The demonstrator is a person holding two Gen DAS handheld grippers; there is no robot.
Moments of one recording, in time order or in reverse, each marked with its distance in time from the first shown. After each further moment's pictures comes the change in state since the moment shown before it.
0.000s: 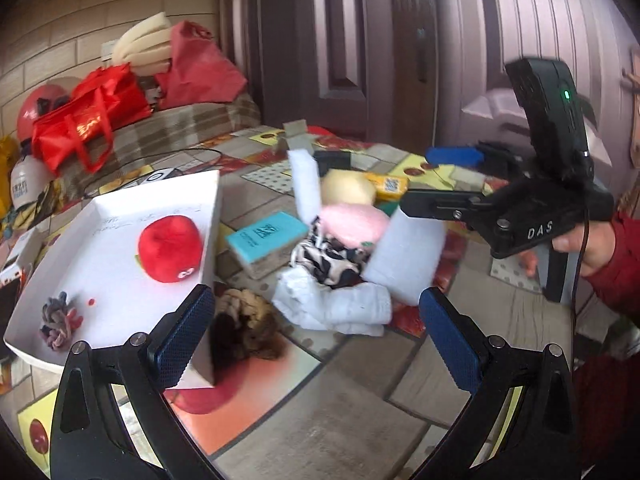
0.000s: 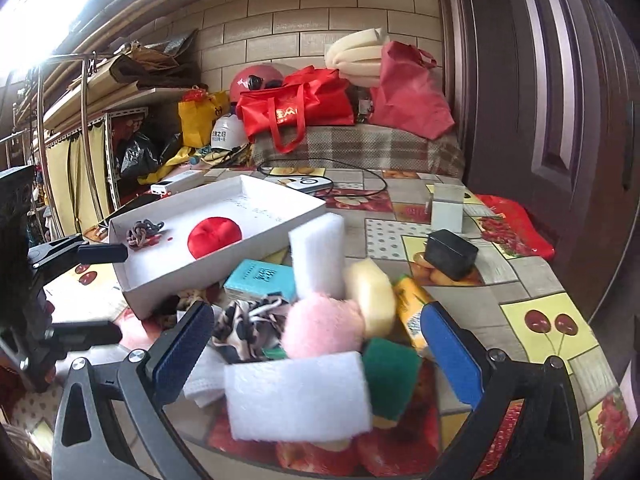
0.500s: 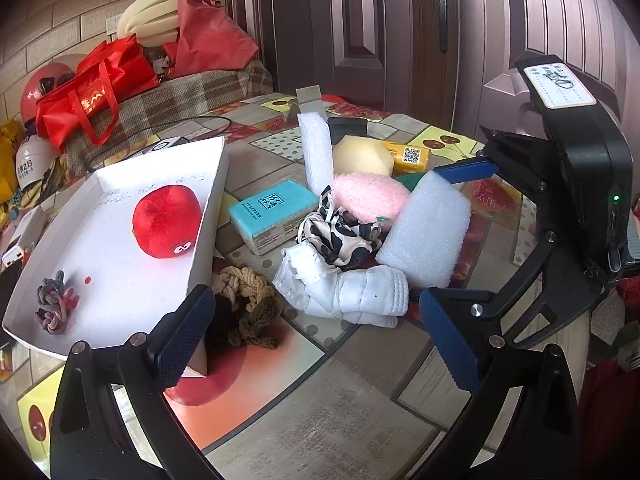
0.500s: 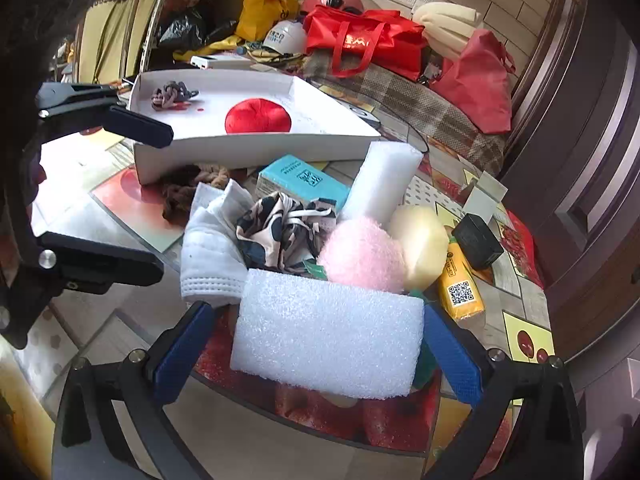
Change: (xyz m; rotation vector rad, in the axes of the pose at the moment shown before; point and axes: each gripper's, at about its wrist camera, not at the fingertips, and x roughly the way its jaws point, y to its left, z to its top) left arm 0.020 -0.001 -0.002 -0.056 0.101 0.044; right arm 0.031 0.056 -0.031 -0.380 0.268 -0.045
